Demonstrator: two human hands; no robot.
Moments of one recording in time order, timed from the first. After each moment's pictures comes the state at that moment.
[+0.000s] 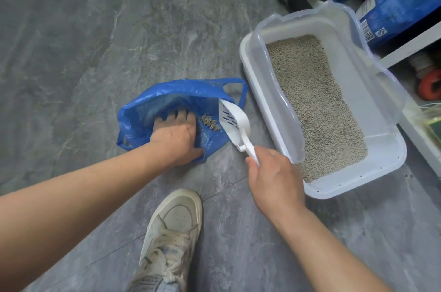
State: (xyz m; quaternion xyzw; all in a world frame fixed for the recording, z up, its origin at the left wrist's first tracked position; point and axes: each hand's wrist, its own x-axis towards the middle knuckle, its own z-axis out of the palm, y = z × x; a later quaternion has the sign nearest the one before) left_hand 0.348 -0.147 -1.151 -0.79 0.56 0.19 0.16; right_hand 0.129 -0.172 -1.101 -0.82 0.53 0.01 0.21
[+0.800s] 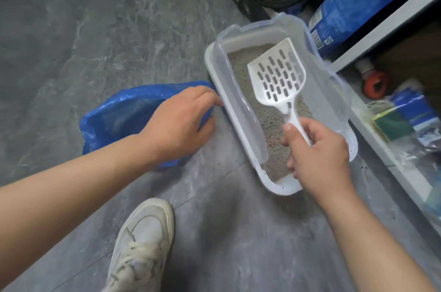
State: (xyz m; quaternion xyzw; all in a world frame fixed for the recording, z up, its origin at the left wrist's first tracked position) left_hand 0.308 -0.188 -1.082 -0.65 0.71 0.13 -0.24; right_hand 0.060 -0.234 -1.030 -0.64 0.63 -0.22 0.37
